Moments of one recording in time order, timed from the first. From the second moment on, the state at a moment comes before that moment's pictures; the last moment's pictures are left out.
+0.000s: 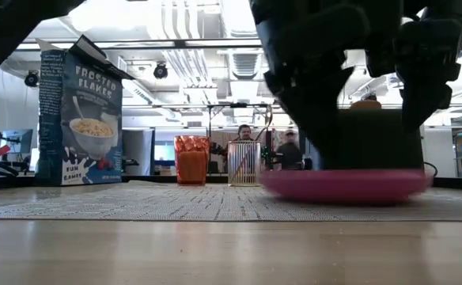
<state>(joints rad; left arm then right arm) -0.29 2.49 2.28 -1.05 -0.18 -0.07 0.11 1.05 0.71 -0.81 0.00 0.76</state>
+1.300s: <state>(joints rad) -0.81 1.59 1.28 -0.98 -0.10 -1.51 0.11 1.05 0.71 -0.79 0.00 0.76</state>
